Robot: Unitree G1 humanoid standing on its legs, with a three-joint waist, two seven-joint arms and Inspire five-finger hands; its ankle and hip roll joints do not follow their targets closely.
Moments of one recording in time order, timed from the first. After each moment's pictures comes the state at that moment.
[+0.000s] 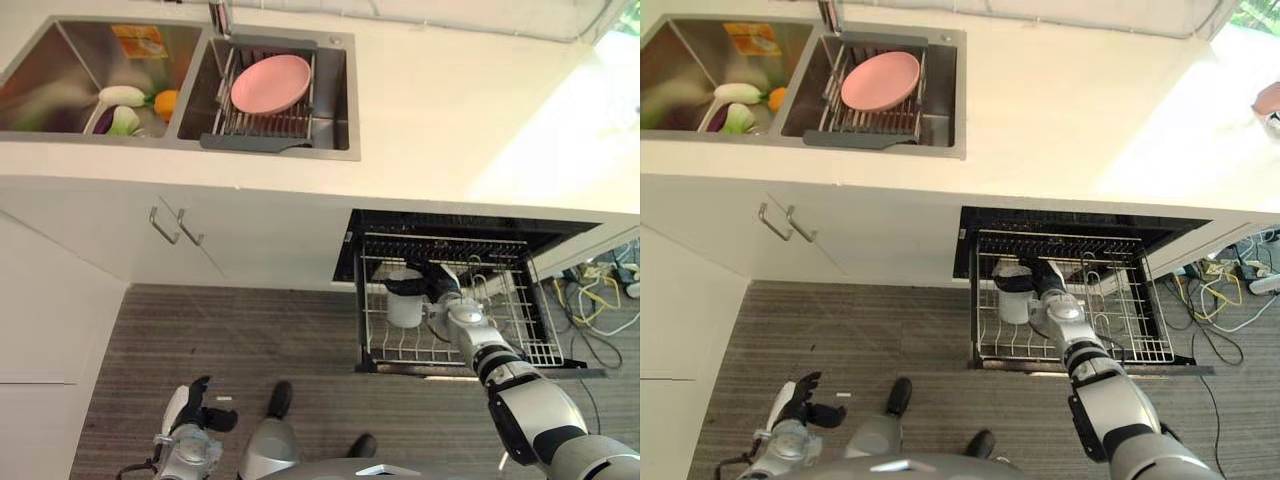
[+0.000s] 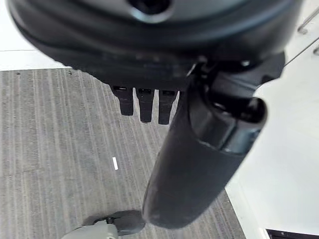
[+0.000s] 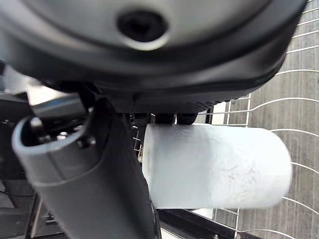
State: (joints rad) left arm 0.02 0.30 -0.19 1.12 0.05 -0.15 0.38; right arm -0.56 -0.28 0.22 1.11 0.35 -0.09 -0.03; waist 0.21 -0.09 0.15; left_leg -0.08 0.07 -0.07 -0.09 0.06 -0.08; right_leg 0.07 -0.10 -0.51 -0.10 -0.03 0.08
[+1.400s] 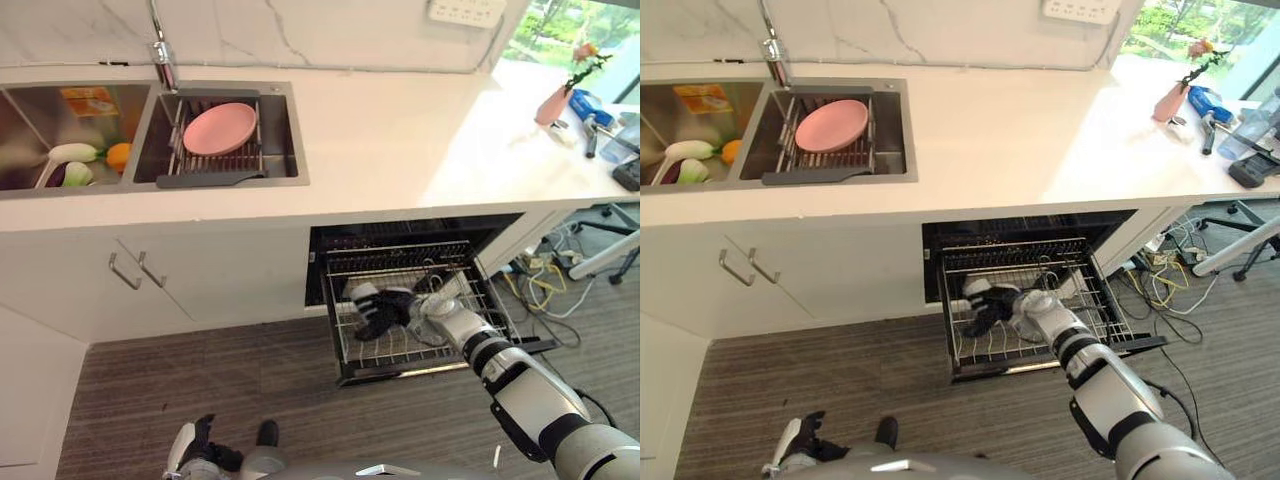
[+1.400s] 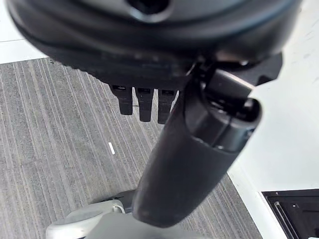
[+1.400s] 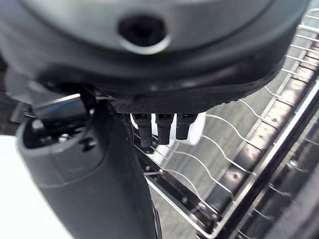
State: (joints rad) left arm 0.06 0.23 -0.17 1.24 0.07 -0.14 0.41; right arm -0.57 -0.39 0.57 0.75 0.19 0.21 0.31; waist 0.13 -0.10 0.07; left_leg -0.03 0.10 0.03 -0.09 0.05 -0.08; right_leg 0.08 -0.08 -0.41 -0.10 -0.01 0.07
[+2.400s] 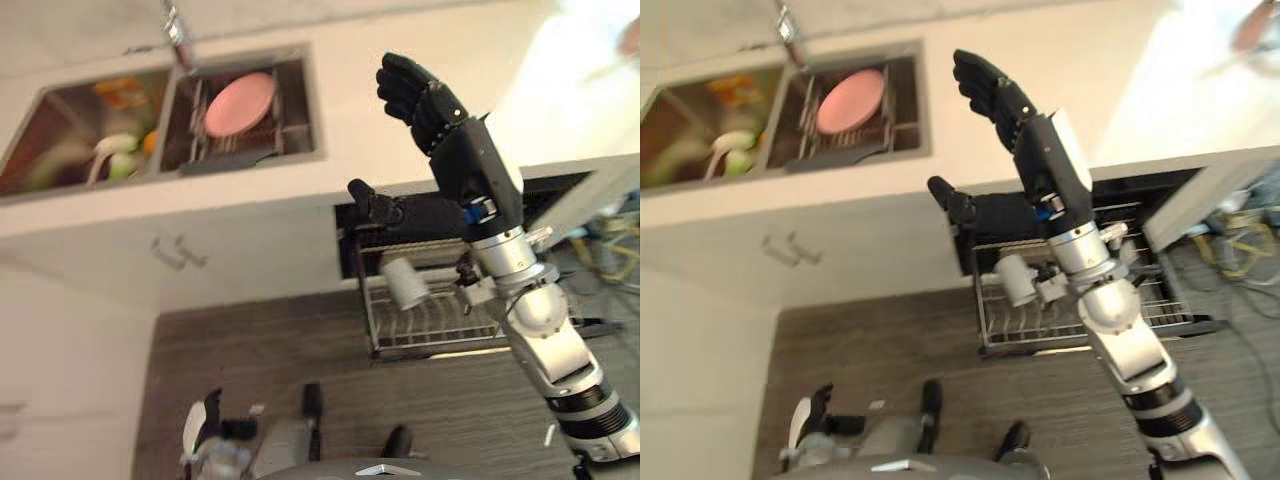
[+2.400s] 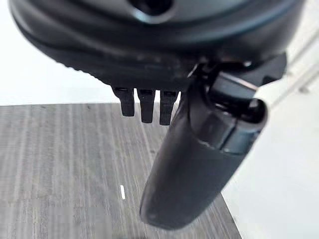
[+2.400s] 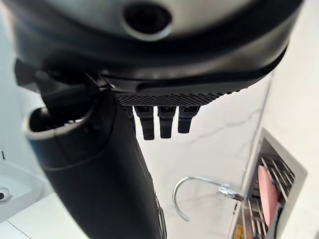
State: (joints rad) left arm -0.03 0.14 -0.03 1.25 0.02 -0.20 0.54; right arm -0.22 -0.59 0.22 -0.39 0.32 -0.29 -0.08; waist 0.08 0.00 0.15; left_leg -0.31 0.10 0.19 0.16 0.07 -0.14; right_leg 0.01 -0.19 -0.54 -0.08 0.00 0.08
